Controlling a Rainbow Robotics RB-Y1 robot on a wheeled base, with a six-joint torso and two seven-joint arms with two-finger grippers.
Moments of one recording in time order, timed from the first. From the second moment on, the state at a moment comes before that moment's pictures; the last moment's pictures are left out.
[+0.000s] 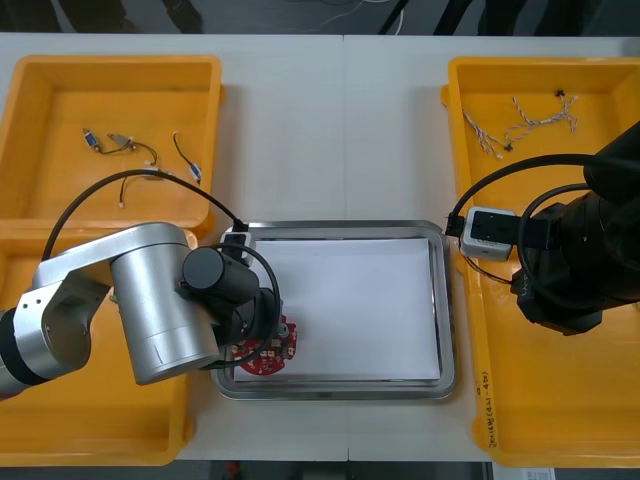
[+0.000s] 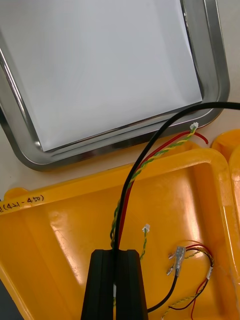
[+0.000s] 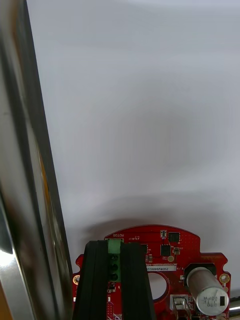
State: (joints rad) right arm -0.57 -1.07 0.34 -2.40 -1.15 1.79 1.73; left arm -0.57 0.77 -0.91 -2.11 0.52 1.42 -0.38
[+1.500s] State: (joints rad) right arm -0.57 -1.07 0.34 -2.40 -1.15 1.79 1.73; left arm -0.63 0.77 -0.86 -2.12 0.60 1.48 -0.32
